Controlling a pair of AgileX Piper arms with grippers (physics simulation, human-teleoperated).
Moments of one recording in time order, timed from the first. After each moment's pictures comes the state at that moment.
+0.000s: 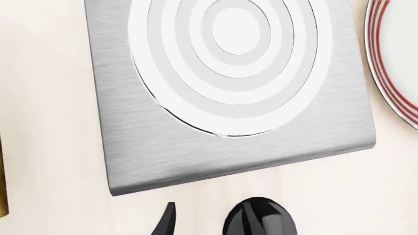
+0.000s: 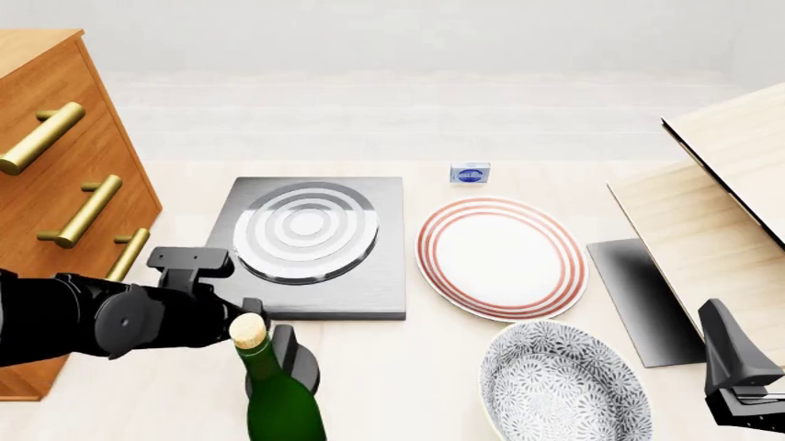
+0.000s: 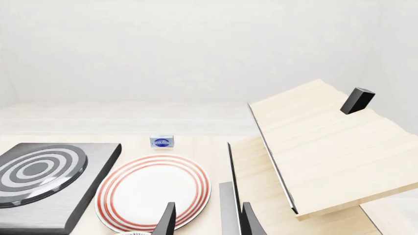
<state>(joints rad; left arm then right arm) -0.32 1.46 -0.52 0.11 -0.11 0.00 0.02 -0.01 -0.02 -0.01</state>
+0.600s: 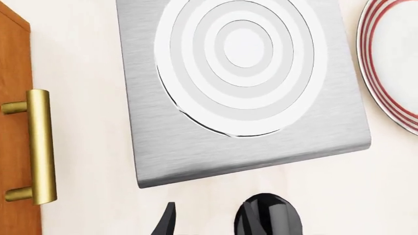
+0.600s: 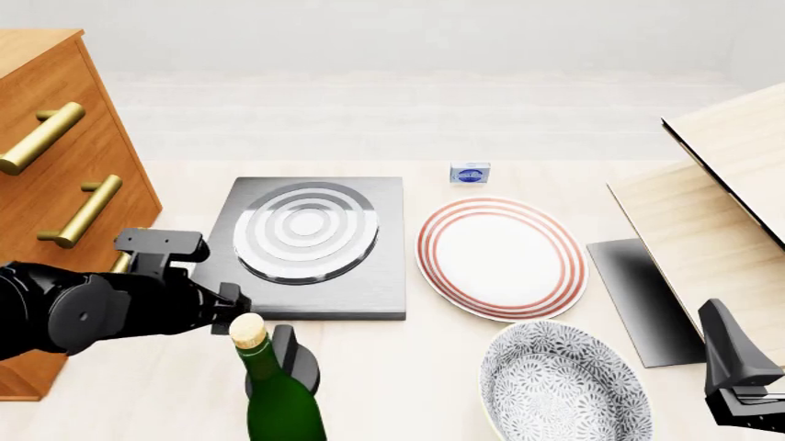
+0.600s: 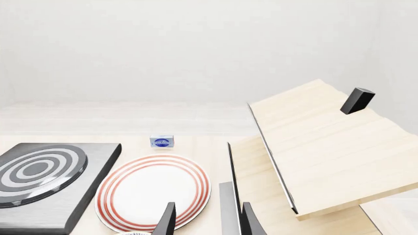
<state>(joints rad) -0.27 1.33 -0.53 0.20 -0.13 0.00 0.02 -0.01 -0.02 -0.01</state>
